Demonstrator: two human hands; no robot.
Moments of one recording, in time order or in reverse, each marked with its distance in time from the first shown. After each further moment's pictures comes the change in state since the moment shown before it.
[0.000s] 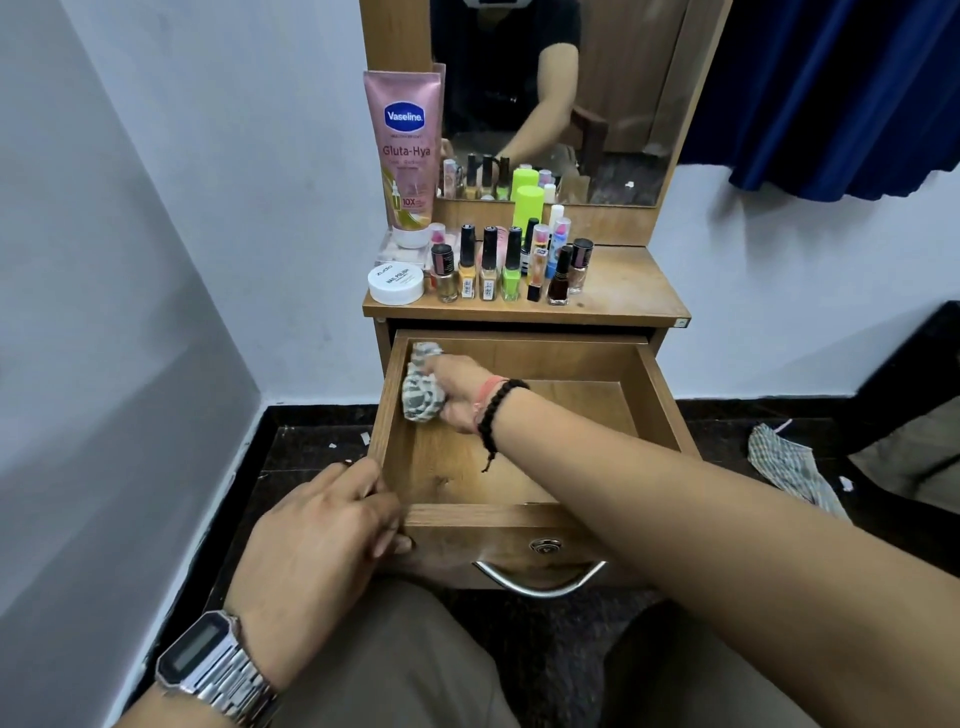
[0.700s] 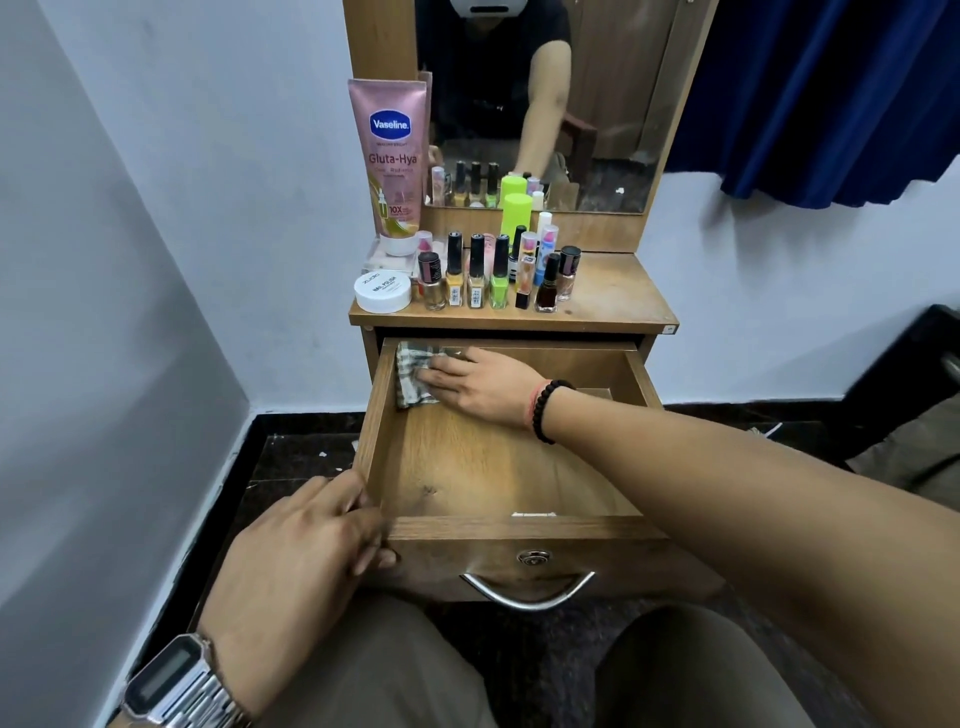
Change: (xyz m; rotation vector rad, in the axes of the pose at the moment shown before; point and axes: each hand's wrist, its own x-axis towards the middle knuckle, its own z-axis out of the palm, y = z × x) left_hand 0.001 0.002 -0.003 0.029 -0.008 -0.018; right_hand 0.031 -0.013 -0.091 -2.684 -0.083 -1.314
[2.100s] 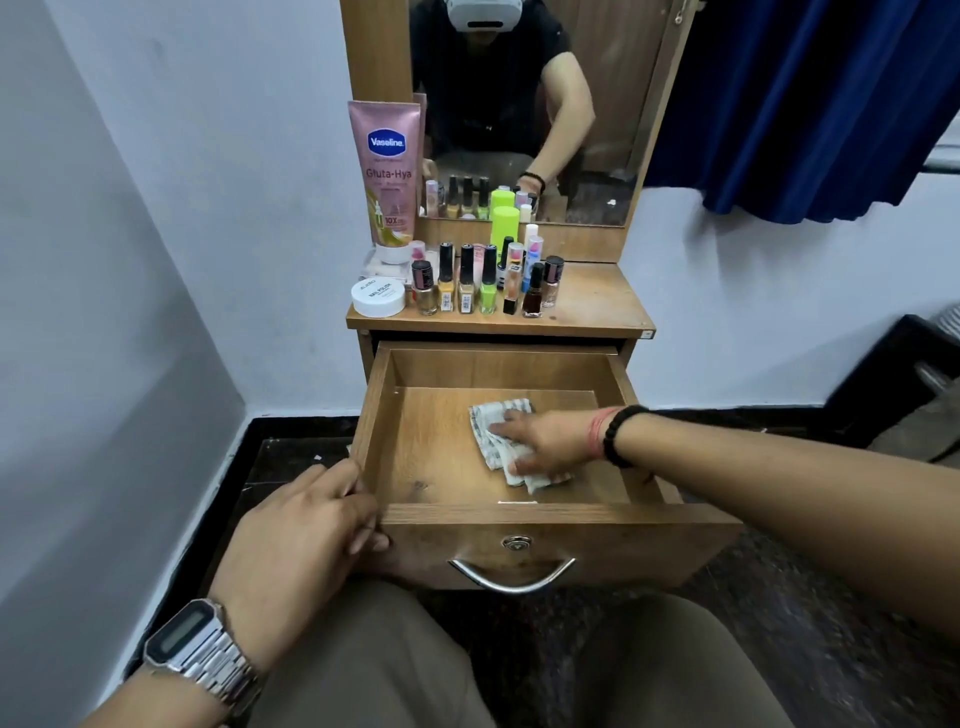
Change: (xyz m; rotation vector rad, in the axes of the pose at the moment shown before) left_hand -0.002 0.002 0.001 -0.027 0.013 0.012; right_hand -0.080 -0.014 -0.031 1.038 -0.571 0.350
